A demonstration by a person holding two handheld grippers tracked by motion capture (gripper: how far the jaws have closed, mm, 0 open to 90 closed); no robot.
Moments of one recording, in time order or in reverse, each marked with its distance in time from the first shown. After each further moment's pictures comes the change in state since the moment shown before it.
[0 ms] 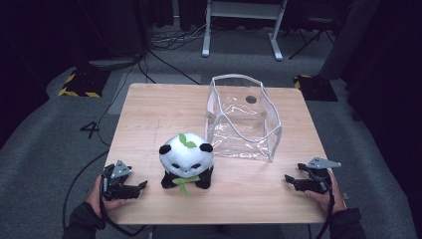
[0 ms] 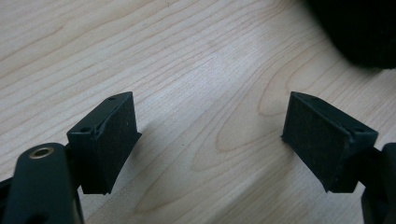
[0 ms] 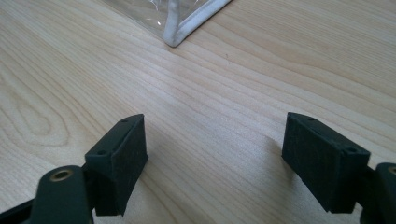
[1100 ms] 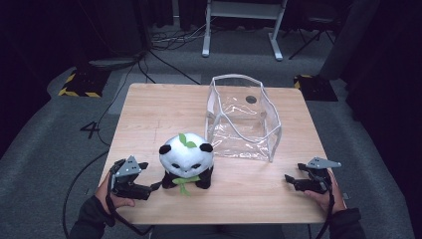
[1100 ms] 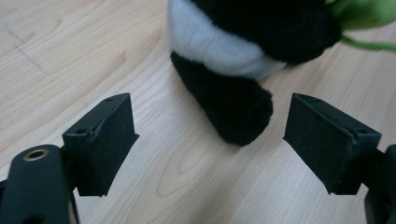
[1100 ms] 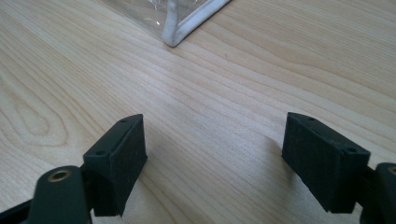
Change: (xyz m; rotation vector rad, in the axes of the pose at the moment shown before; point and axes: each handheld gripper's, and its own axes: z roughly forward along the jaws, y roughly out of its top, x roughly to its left) left arm -0.035 0.045 -0.026 -0.133 -0.200 0.114; right arm 0.000 0.000 0.000 0.001 -0.003 0.000
